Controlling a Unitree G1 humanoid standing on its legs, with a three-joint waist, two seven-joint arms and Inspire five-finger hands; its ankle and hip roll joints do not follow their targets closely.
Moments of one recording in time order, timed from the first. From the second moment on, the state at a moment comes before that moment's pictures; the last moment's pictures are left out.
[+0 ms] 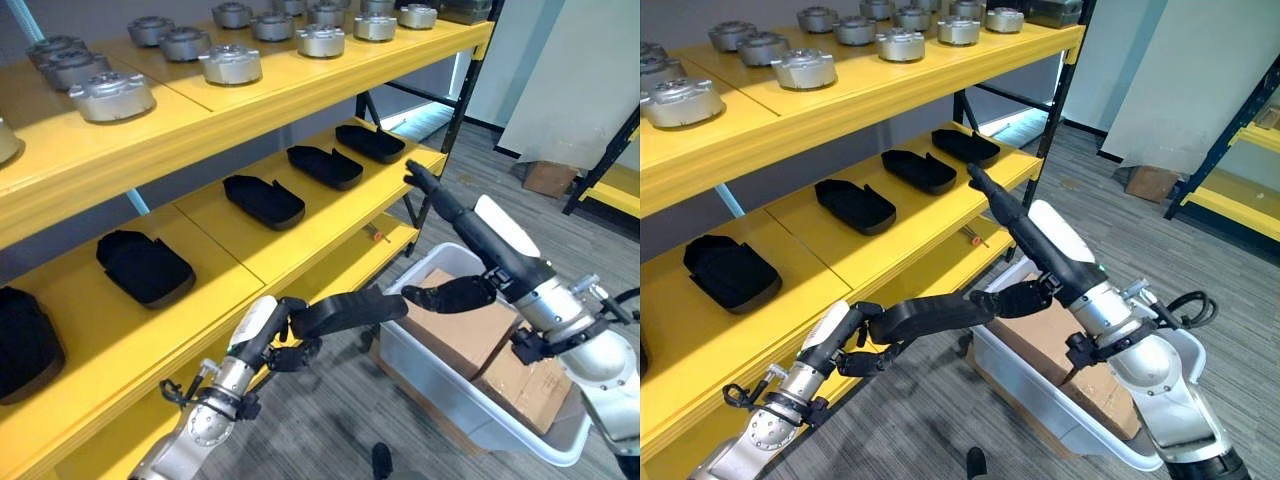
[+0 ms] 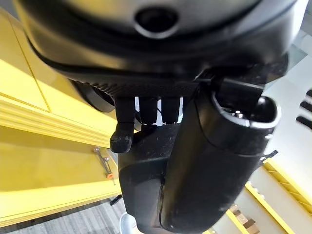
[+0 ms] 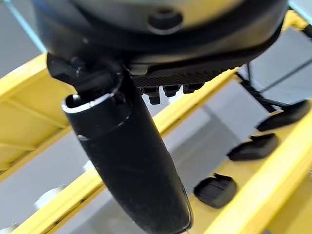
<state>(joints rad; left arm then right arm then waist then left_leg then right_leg) 0.10 0.61 -0.33 0.06 0.25 -0.32 0.19 -0.01 -0.77 0.02 -0.43 0.04 -0.14 0.14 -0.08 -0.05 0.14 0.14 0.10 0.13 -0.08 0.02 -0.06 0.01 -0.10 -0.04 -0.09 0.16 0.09</state>
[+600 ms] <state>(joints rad) 0.18 0.62 -0.22 -0.06 0.29 -0.31 0.20 0.05 -0.67 0.03 -0.23 0.04 -0.11 -0.07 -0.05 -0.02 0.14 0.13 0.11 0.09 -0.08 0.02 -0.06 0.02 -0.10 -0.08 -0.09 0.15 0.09</state>
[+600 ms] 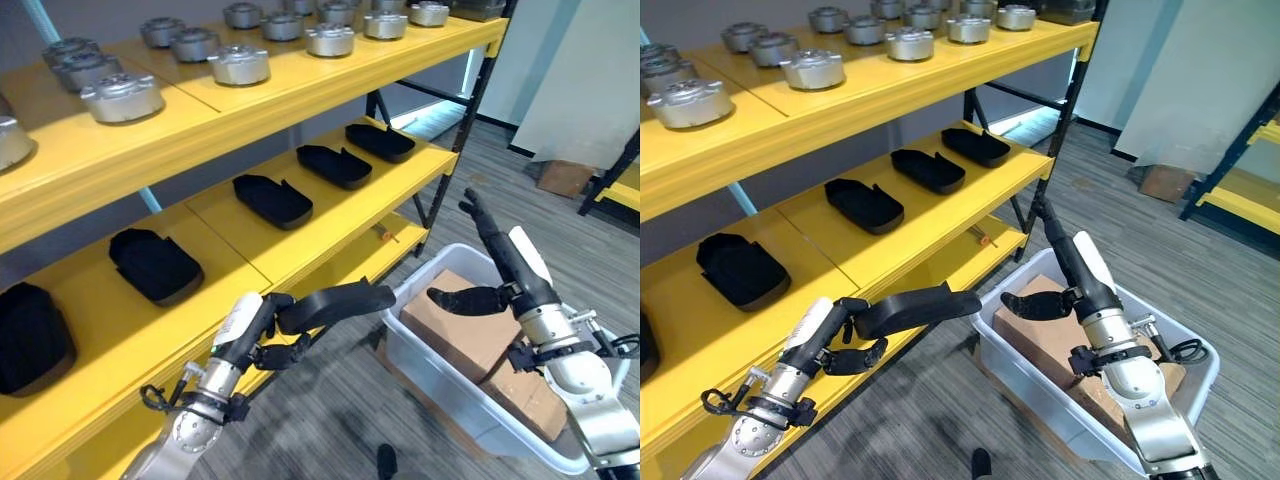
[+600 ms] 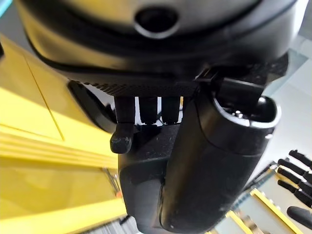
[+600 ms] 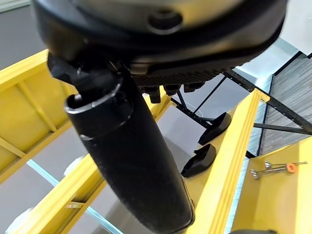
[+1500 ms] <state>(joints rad) 0.15 0.72 -0.24 -0.16 0.24 -0.40 0.10 0.06 -0.56 -0.01 -0.11 0.10 -0.13 -0.31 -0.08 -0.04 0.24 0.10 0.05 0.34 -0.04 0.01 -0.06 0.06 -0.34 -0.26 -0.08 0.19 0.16</state>
